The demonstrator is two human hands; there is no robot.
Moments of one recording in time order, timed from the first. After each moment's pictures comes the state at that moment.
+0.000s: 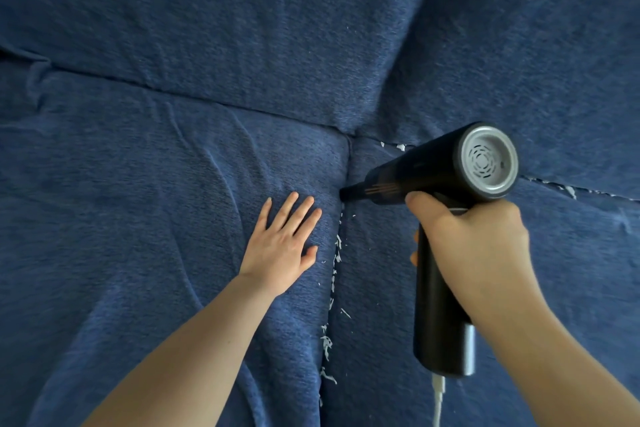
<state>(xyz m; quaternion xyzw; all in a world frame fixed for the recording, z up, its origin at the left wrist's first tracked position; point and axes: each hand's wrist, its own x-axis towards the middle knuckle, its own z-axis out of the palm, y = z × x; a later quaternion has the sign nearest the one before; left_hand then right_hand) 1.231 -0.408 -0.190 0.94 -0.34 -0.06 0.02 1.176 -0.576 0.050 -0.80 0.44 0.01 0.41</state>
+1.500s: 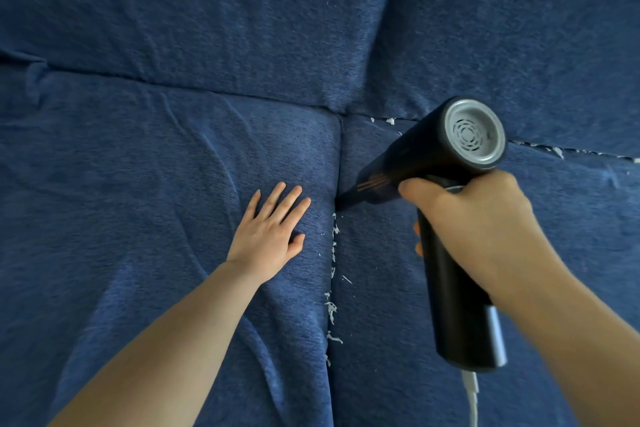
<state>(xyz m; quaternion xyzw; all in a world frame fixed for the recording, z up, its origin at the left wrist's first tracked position) 1.216 -0.382 -0.185 0.93 -0.37 -0.07 0.01 1.143 -0.571 0.063 -0.81 0.43 0.06 0.39</state>
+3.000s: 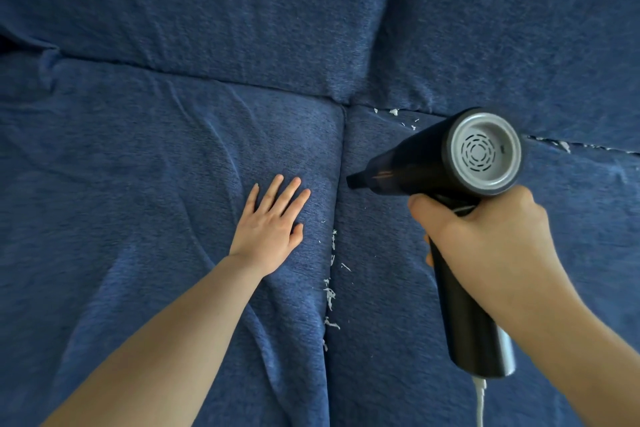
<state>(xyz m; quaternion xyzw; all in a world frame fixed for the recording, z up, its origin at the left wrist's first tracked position) 1.198 -0.382 -0.181 0.94 -0.33 -0.06 0.03 1.106 -0.570 0.066 -0.84 0.40 0.03 0.37</state>
